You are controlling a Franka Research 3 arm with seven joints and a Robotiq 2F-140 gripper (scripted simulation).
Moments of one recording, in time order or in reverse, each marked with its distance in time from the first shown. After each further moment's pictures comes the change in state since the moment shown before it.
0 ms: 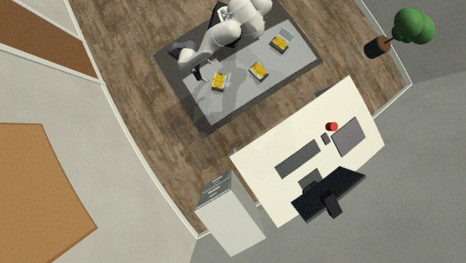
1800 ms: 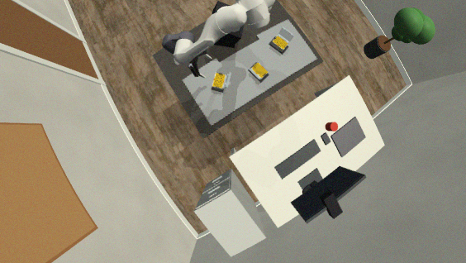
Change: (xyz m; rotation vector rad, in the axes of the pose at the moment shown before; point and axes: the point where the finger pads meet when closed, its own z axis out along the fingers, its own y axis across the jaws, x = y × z) arm -0.047 0.001 -0.079 -0.008 -0.008 0.017
